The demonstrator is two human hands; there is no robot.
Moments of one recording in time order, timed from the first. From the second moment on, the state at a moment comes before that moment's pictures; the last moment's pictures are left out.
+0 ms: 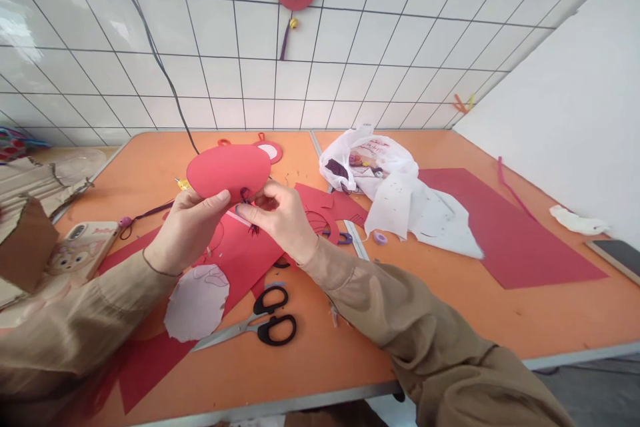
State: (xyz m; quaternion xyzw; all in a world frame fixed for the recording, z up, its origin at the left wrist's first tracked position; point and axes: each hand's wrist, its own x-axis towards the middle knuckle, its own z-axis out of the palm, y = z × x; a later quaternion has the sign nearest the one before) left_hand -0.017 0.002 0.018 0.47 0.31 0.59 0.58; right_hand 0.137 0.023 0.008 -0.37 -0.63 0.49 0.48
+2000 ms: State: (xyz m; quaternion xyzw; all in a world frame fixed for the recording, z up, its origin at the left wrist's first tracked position) left_hand -0.014 -0.001 0.033 0.38 0.34 0.62 0.60; right_hand 0.138 0.028 0.004 -0.29 -0.80 -0.06 0.52
